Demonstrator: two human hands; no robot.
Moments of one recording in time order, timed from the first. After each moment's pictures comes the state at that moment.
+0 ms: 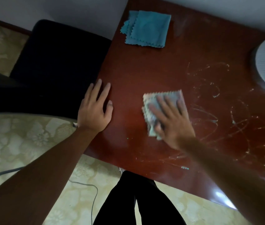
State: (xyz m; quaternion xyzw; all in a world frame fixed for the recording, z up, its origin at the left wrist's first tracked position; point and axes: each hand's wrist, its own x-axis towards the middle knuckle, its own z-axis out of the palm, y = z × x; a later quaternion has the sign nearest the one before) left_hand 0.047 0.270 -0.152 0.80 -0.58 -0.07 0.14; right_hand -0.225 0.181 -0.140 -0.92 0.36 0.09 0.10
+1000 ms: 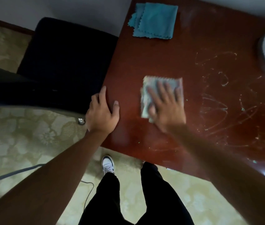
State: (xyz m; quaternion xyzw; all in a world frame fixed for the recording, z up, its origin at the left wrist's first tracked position) left_hand 0.042 0.302 -0.145 0.87 -0.45 -0.14 0.14; right_hand -0.159 0.203 -0.144 -0.89 0.45 0.05 0.10
